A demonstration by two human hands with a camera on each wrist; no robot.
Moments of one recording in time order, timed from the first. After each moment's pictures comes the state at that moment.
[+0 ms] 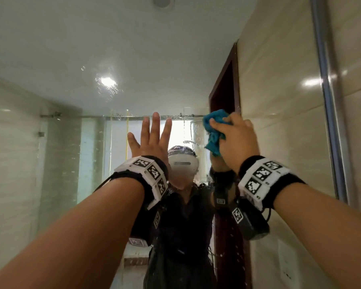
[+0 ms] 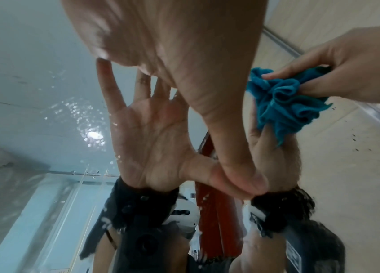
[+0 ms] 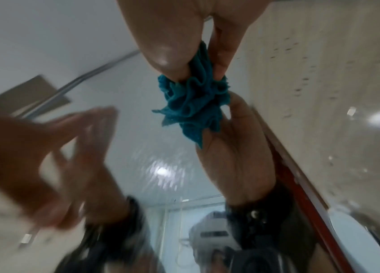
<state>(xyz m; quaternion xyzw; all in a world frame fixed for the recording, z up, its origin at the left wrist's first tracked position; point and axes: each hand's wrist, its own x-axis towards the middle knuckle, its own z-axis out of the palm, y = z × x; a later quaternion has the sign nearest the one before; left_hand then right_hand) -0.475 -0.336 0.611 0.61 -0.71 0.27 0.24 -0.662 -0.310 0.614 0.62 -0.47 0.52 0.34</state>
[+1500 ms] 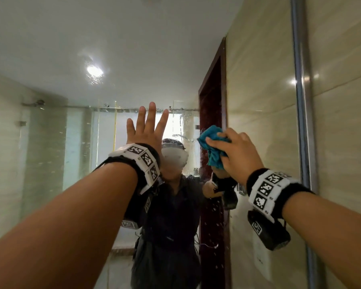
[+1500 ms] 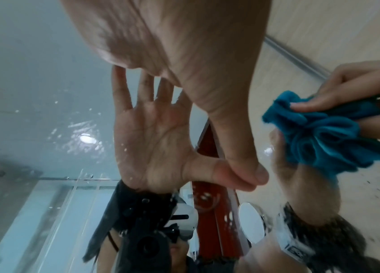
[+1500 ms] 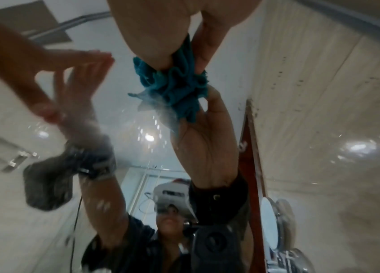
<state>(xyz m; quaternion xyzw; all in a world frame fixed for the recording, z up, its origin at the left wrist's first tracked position) -0.504 -0.332 0.619 0.57 -0.73 0.29 0.25 -0.727 -0.288 0.580 0.68 -0.48 0.40 0.38</state>
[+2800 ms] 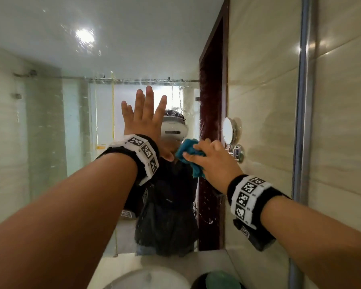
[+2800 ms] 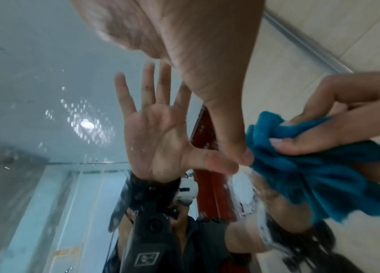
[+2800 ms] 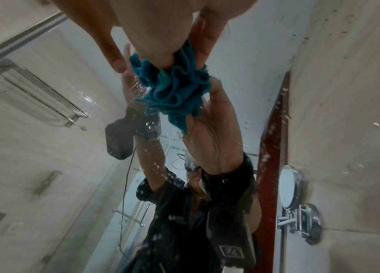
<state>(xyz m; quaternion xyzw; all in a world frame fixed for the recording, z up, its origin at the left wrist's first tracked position) -0.507 -0.321 0.563 0.56 -0.72 0.33 0.25 -0.697 -0.286 0.491 0.77 -0.47 0.28 0.33</state>
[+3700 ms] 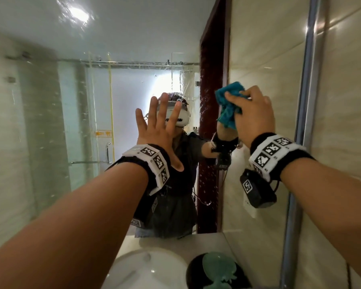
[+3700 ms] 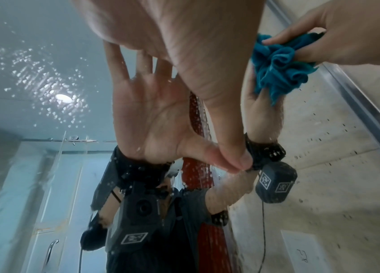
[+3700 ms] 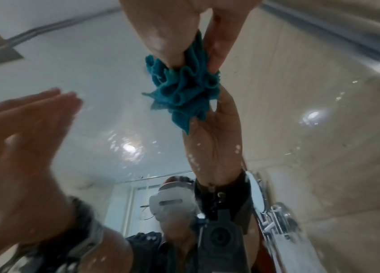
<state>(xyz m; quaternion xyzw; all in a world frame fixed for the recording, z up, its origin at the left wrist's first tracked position) -0.544 -0.333 0.504 0.54 -0.74 0.31 0.24 -0.756 -0.281 0.531 0.59 -0.55 0.51 0.30</state>
